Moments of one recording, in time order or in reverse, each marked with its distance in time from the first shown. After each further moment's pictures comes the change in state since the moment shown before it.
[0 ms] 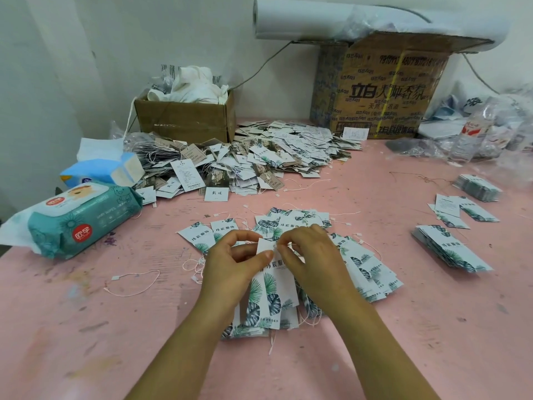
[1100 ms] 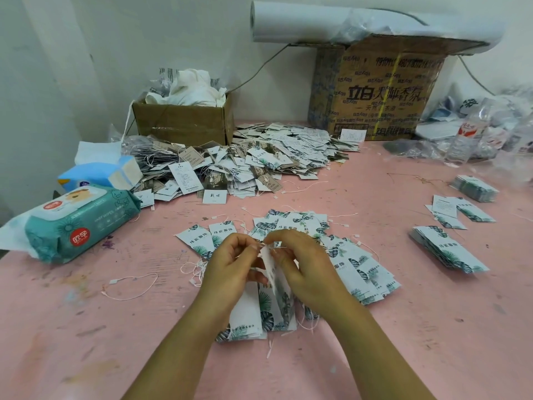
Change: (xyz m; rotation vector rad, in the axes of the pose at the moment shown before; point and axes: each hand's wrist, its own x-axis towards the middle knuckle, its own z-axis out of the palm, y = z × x) left_hand 0.000 0.004 0.002 -0.058 -0.068 -0.003; right_hand -0.003 -0.001 0.002 0.229 -0.040 -0.080
